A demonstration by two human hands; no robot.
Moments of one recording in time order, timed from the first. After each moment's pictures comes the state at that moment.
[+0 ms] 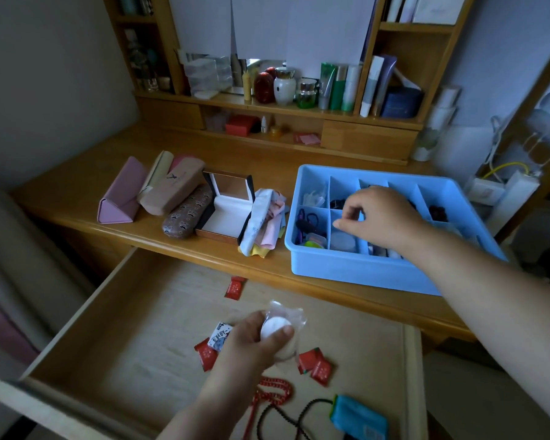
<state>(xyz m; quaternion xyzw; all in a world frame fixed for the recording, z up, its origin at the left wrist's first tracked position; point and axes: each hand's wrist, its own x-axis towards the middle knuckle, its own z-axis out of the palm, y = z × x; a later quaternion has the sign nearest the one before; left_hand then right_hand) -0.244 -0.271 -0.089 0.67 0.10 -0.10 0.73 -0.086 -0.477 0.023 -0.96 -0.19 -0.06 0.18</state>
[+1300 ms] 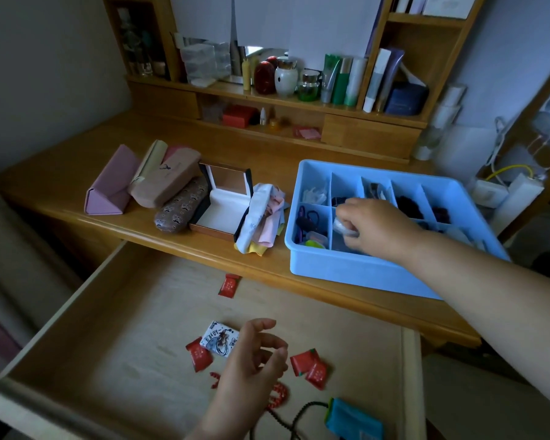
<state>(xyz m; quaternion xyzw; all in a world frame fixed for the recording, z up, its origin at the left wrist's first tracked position) -0.254 -0.277 -0.127 0.72 0.08 -0.05 0.69 -0.070 -0.479 0.000 -0.95 -0.30 -0.01 0.03</state>
